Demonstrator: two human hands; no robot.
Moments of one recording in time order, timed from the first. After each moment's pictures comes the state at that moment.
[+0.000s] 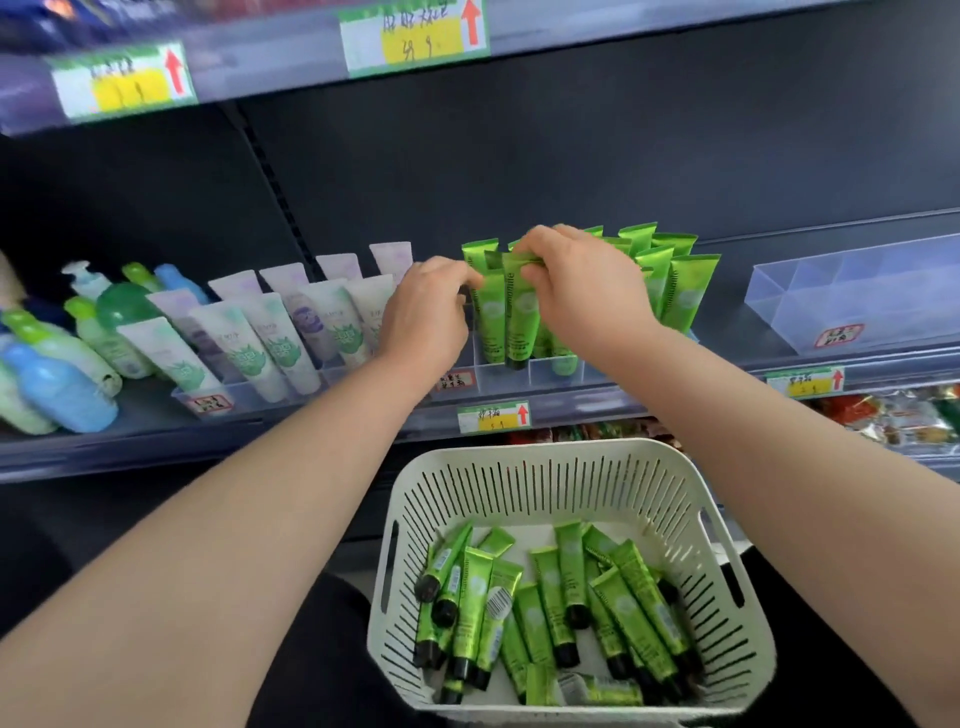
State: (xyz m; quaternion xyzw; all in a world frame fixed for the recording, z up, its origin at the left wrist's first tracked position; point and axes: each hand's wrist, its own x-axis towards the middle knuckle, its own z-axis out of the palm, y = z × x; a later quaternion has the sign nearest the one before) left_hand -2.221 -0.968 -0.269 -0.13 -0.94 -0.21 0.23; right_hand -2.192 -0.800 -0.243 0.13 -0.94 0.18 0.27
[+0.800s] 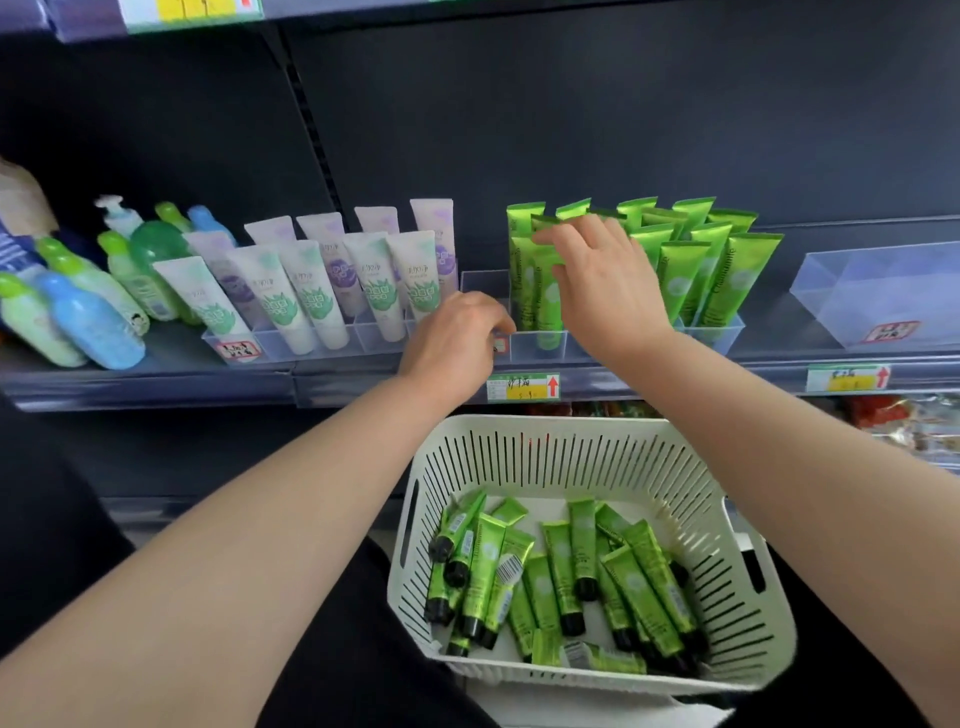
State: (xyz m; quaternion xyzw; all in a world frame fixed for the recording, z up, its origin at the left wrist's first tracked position) left_hand -2.191 -0.998 -0.312 -0.19 -0.95 -0.18 0.16; right_hand -2.209 -0.824 -0.285 0.18 -0.92 0.11 0.33
